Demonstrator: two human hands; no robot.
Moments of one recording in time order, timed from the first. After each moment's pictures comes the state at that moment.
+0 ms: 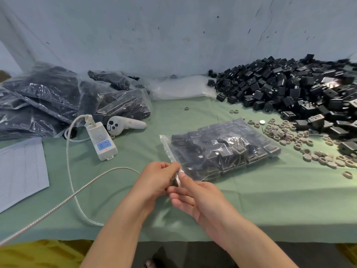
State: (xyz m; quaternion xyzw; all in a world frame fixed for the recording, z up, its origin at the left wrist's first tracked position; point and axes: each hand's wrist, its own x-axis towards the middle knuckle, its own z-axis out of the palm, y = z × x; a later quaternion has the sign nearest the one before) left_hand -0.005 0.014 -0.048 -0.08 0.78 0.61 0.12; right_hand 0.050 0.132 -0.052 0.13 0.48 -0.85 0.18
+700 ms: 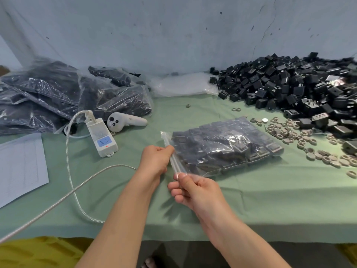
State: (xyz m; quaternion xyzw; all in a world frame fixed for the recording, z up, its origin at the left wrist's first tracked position) left_hand -0.048 0.017 -0.051 -0.14 0.79 0.60 0.01; right_hand 0.048 0.122 -0.056 0.14 0.54 -0.82 0.11
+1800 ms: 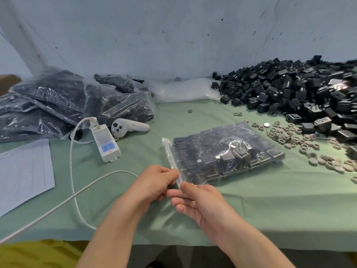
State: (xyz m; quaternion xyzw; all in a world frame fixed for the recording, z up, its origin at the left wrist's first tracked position) left_hand -0.007 0.002 -0.044 -0.07 0.84 0.52 0.15; right_hand 0.045 0.133 -0.053 0.14 0.48 -0.84 0.22
